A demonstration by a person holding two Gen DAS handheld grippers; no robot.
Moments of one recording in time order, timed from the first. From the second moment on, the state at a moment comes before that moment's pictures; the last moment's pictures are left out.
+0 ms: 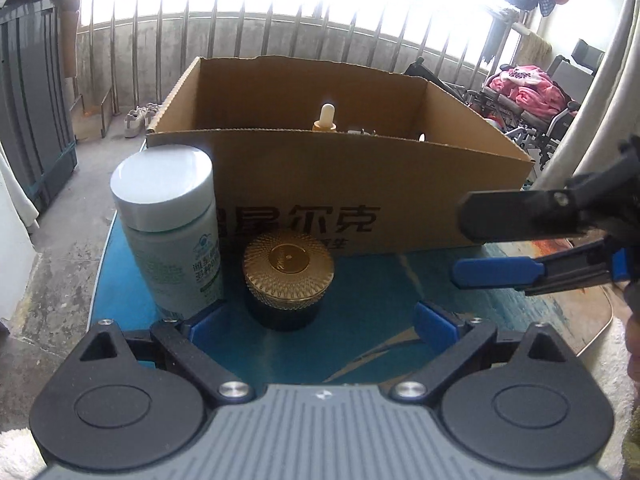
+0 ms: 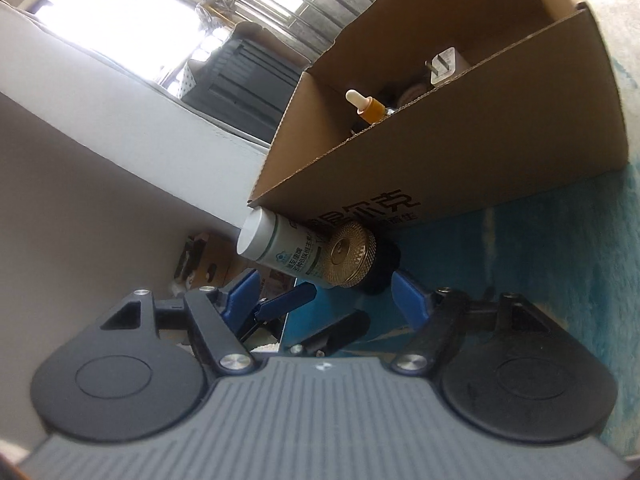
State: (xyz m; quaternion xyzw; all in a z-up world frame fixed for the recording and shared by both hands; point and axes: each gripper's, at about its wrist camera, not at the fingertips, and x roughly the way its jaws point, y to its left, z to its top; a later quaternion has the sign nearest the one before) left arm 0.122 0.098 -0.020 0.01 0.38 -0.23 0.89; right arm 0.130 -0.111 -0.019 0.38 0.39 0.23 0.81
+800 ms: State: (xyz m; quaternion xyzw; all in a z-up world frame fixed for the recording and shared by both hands) left arm 0.113 0.081 -0.032 0.04 0.36 -0.26 0.89; right arm 0.181 -0.089 -0.044 0.33 0.43 0.25 0.80
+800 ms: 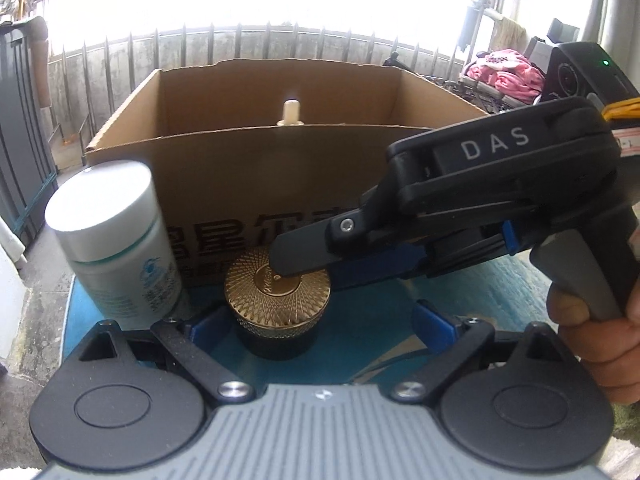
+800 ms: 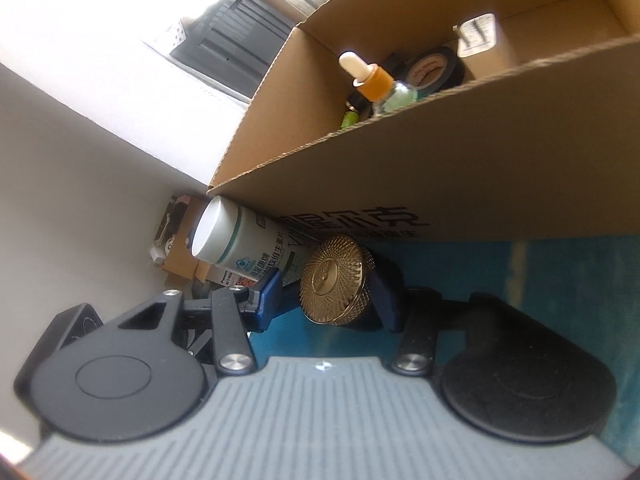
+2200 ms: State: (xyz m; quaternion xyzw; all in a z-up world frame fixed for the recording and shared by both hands) left arm 0.076 -0.003 -0.020 0.12 0.35 -0.33 0.87; right arm 0.082 -0.185 -0.038 0.38 0.39 0.15 0.82
